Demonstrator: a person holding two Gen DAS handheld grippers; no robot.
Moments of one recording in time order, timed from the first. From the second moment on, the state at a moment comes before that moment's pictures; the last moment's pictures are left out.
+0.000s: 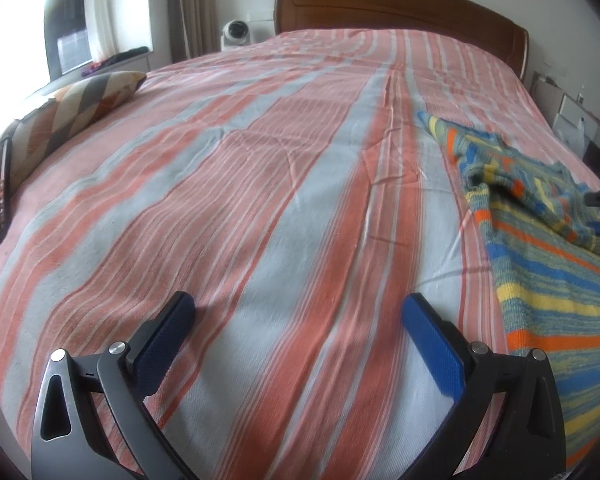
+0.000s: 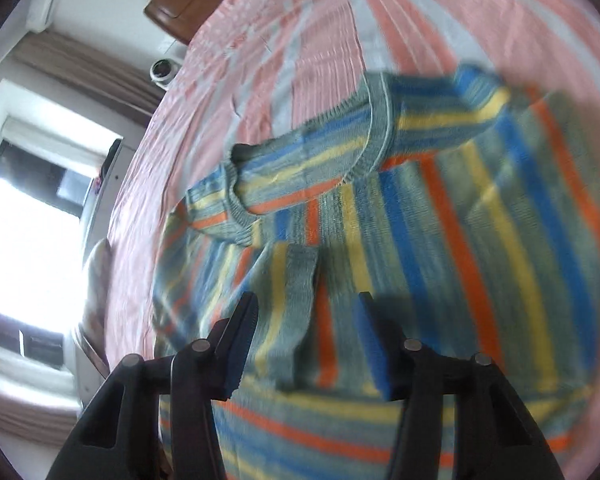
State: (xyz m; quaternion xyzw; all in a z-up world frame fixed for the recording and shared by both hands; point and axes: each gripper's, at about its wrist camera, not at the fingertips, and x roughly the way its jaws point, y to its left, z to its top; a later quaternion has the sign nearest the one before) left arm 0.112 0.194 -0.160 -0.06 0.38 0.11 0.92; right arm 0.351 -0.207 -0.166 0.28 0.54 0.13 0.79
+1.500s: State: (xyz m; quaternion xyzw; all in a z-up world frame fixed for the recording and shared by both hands) left arm 0.109 0.195 -0.160 -0.06 0.38 0.11 0.92; right arm 0.037 -0.240 -0.106 0.00 0.39 0.04 0.92
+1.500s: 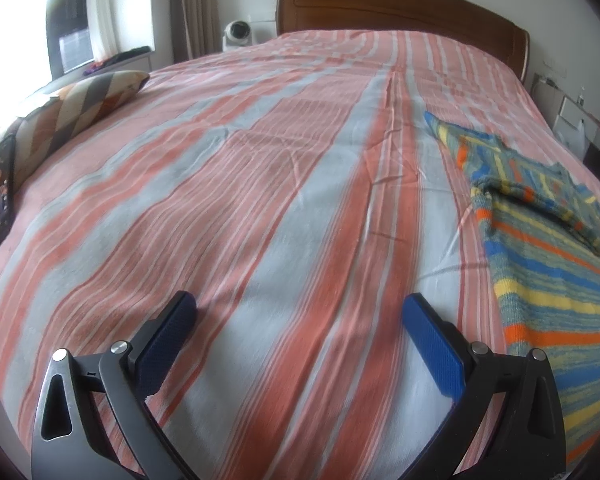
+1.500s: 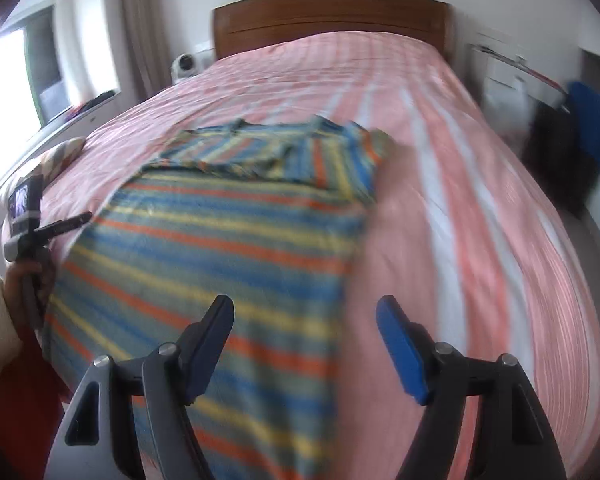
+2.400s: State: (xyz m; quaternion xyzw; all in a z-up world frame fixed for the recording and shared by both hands) left arm 0.013 0.155 -0.110 -0.09 0.40 0.05 0.91; right arm -0.011 -0.263 -0.125 0.04 0.36 -0.01 0.93
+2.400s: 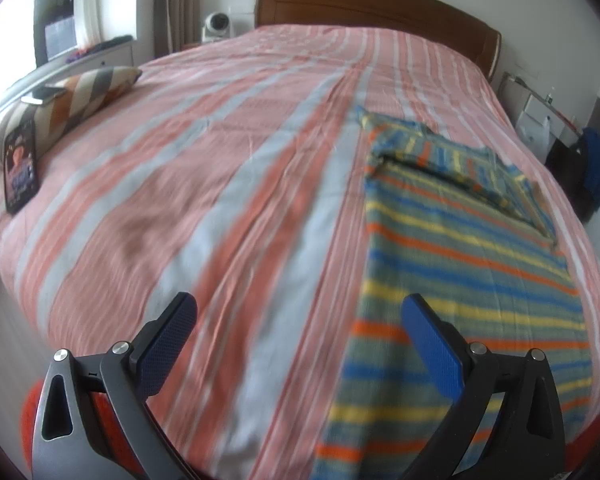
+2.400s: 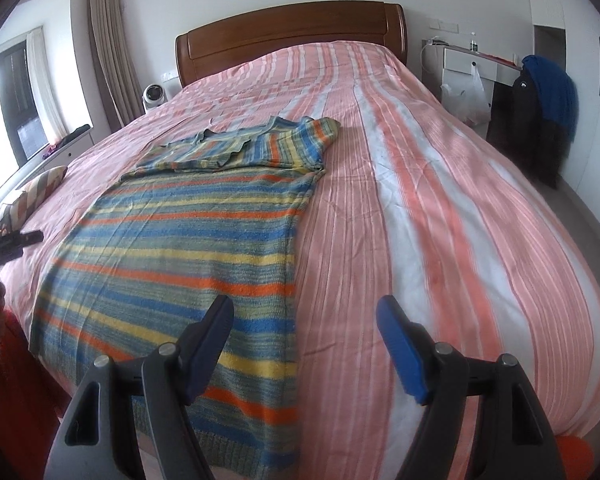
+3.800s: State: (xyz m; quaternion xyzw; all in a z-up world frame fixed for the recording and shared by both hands) left arm 0.100 0.129 -0.066 -0.16 0.45 -0.12 0.87; right arm 0.070 -0.315 -0.079 0.22 0.42 0.14 0.87
